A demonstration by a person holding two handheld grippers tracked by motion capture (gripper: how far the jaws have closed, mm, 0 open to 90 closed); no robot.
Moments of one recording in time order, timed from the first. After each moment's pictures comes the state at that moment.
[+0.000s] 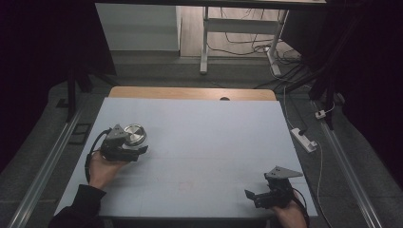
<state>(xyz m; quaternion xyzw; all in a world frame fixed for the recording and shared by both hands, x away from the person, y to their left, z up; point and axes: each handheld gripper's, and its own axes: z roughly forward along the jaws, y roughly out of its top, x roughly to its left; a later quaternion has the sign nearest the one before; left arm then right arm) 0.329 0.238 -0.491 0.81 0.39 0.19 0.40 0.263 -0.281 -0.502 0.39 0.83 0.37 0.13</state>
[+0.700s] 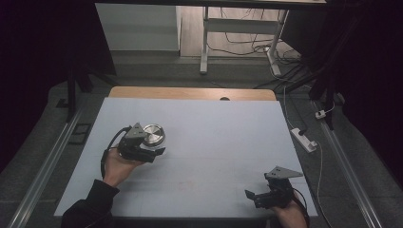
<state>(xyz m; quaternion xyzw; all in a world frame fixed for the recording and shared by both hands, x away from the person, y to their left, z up) 0.335 0.187 -0.474 0.83 0.33 0.16 0.41 0.262 -0.282 -0.501 0.39 0.83 0.37 0.13</state>
